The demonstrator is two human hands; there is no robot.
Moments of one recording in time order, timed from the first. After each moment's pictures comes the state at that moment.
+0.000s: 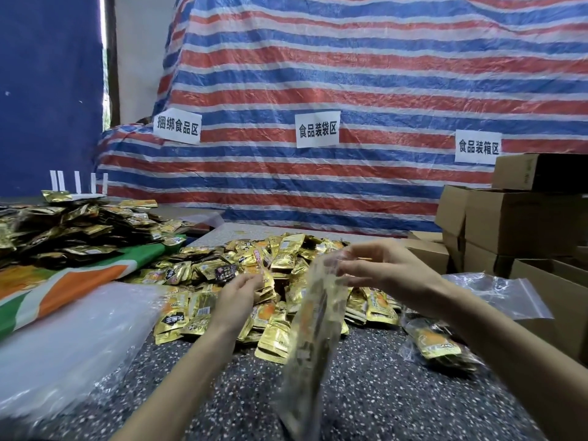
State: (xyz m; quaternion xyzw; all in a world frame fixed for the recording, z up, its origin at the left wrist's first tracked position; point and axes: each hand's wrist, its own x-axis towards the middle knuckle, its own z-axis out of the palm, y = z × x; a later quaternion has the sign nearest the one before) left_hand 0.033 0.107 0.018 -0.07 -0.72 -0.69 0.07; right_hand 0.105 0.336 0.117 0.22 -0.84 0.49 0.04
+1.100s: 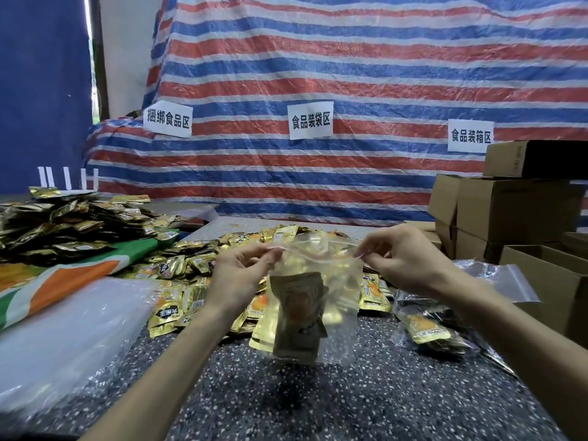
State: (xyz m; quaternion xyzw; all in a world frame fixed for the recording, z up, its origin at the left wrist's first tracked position) left_hand 0.048 0.115 0.046 -0.23 -0.68 -0.68 0.17; right_hand 0.108 0.363 0.115 0.16 -0.93 0.23 0.23
